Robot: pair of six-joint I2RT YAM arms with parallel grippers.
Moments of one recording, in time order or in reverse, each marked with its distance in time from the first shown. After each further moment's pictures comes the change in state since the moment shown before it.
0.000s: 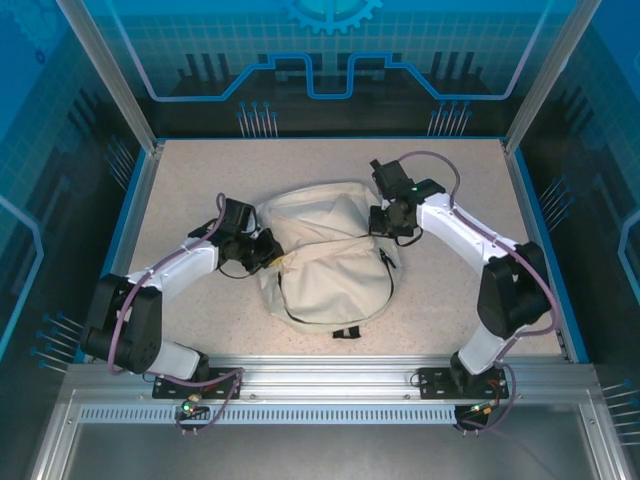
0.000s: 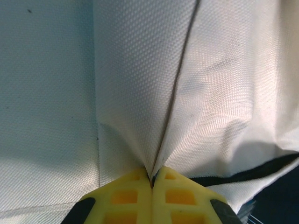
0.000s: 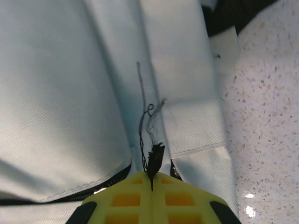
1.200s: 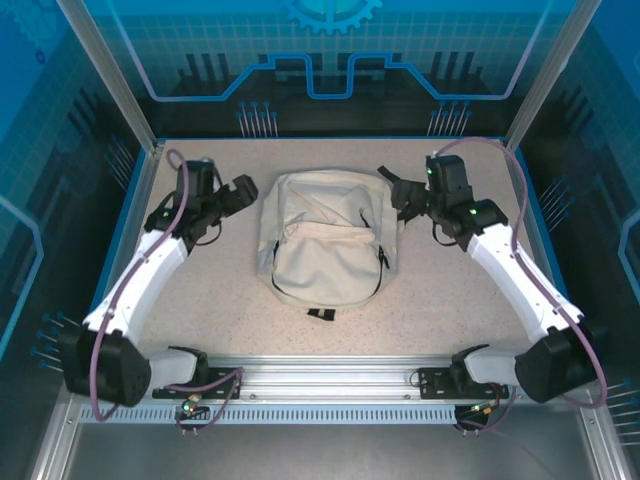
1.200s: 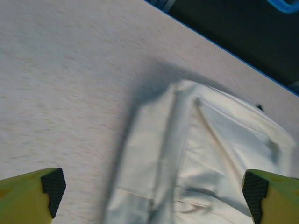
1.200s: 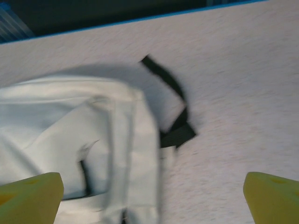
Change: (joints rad) left arm 0.124 -0.227 0.235 -0.120 -0.514 0.270; right arm -0.126 -0.436 -0.177 0.265 0.248 -0.170
